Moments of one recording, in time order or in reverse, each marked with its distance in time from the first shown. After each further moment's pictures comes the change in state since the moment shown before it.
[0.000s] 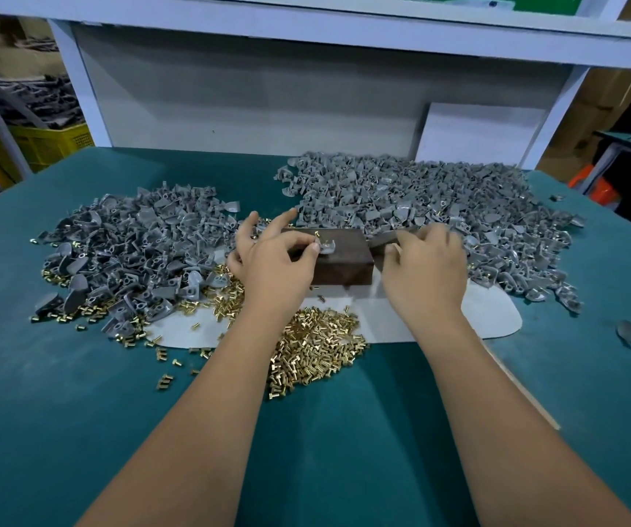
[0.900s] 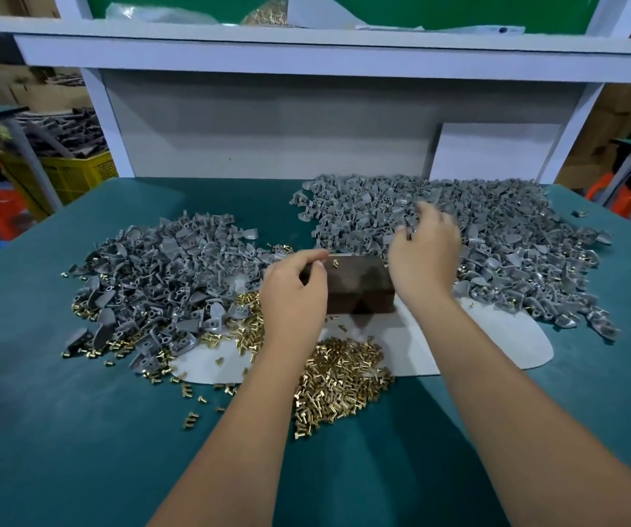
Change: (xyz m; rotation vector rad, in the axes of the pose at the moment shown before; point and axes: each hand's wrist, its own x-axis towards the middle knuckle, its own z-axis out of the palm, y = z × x) left_hand 0.001 0.003 -0.002 -0.323 0.040 -0.072; right_hand 0.049 -0.038 0.009 0.526 0.112 0.243
